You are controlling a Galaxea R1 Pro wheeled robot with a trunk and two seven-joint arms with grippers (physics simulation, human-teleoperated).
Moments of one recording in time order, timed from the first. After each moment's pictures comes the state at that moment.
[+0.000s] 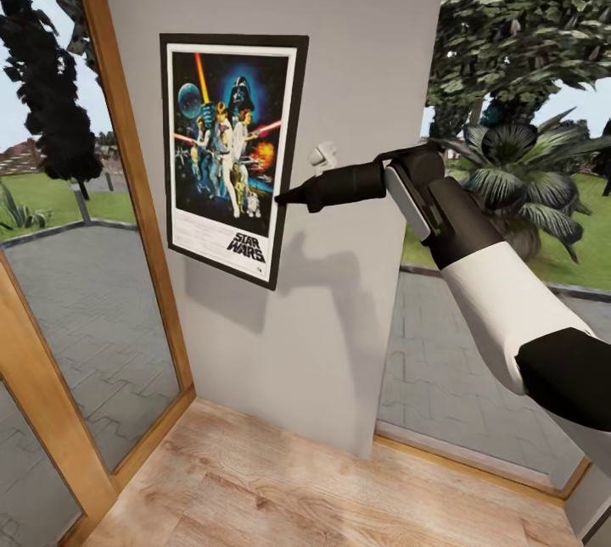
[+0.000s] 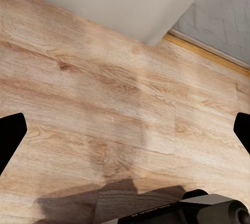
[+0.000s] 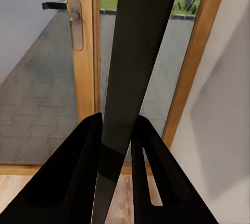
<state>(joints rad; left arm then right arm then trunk) 0.03 0.22 0.32 -0.51 0.12 -0.26 -0.83 -1.44 0.00 0.43 -0.98 -0.26 0.81 0.94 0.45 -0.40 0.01</state>
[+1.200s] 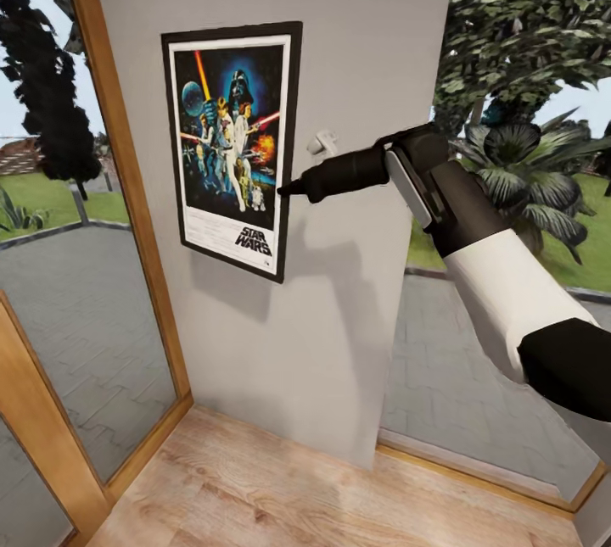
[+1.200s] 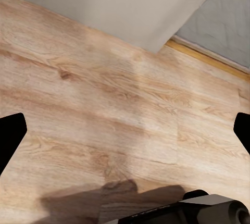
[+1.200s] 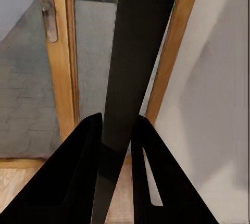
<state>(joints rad) 0.03 0.22 0.32 -0.51 0.12 -0.26 -0.83 -1.48 0.00 0.43 -1.01 -0.19 0.89 0.93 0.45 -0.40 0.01</state>
